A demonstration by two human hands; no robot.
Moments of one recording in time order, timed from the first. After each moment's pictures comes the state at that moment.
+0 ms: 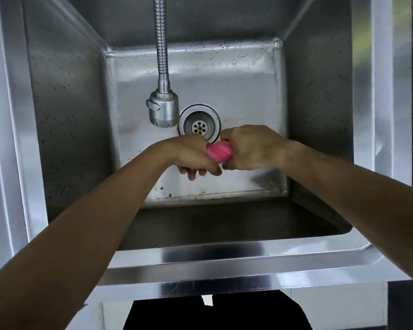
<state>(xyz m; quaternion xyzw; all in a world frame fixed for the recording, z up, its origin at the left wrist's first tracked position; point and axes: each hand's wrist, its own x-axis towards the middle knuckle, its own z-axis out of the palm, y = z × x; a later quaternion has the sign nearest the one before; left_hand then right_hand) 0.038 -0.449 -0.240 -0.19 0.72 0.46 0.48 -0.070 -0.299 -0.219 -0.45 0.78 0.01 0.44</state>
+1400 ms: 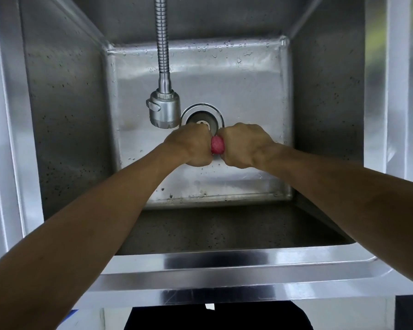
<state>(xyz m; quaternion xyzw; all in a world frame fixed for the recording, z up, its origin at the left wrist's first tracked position) 0.029 -0.444 -0.264 -0.19 0.88 0.23 0.36 -0.060 -0.315 -0.259 -0.45 0.82 0.02 0.36</state>
